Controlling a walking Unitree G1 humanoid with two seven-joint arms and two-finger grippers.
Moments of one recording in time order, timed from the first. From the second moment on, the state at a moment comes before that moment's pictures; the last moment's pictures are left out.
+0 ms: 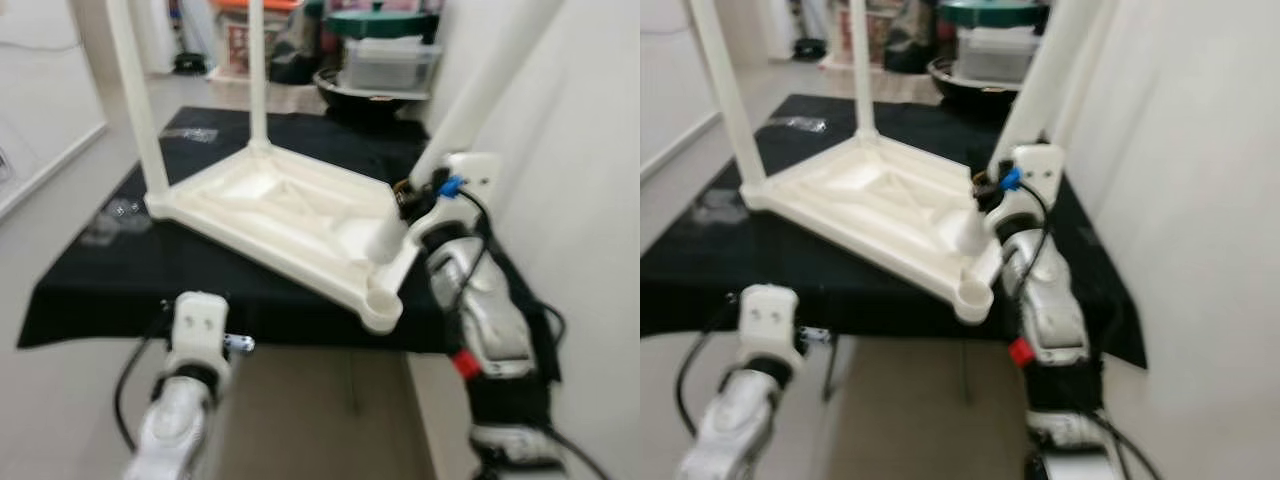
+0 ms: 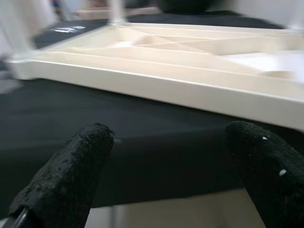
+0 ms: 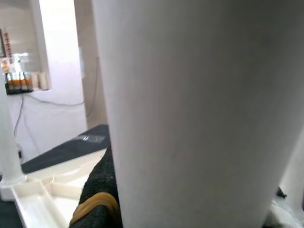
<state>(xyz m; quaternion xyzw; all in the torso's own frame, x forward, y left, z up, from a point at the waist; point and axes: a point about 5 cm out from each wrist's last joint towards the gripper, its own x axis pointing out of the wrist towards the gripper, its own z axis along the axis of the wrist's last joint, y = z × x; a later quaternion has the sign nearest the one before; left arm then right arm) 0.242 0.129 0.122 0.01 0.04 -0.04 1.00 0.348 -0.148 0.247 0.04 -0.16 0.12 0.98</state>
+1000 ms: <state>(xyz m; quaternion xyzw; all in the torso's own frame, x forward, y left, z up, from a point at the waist) 0.158 0.101 0.156 0.01 0.06 -0.18 0.98 0.397 -0.138 0.288 0.02 -0.09 0.50 0.86</state>
